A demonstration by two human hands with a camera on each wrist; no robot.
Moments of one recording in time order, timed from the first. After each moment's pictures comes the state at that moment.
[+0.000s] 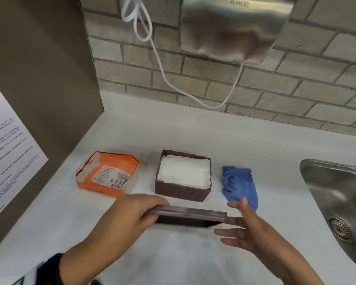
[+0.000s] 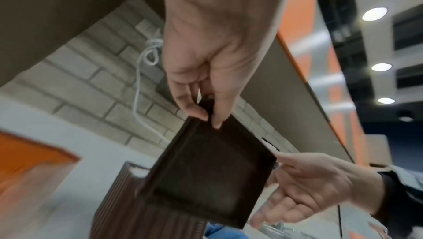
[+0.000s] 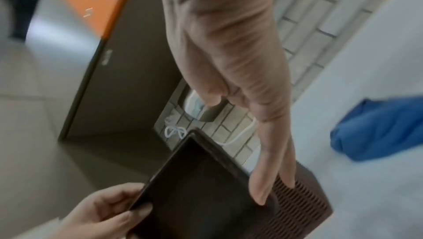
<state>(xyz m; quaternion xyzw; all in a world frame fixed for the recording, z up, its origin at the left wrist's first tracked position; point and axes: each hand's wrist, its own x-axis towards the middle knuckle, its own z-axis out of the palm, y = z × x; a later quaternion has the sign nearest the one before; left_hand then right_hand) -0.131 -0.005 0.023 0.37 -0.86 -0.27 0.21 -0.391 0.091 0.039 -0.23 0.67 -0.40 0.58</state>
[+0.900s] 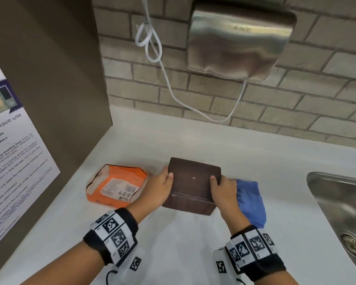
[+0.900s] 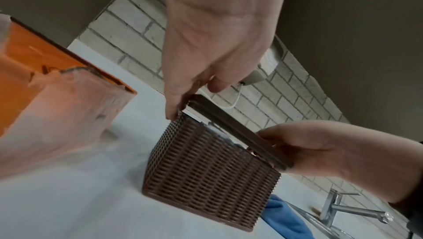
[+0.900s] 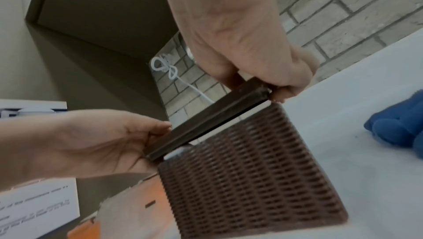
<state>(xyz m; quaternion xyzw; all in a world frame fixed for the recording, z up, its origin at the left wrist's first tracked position) -0.194 -0.100 -0.023 0.48 -0.73 -0.41 0.27 -0.381 -0.058 -0.034 -0.39 0.85 -0.30 0.17</state>
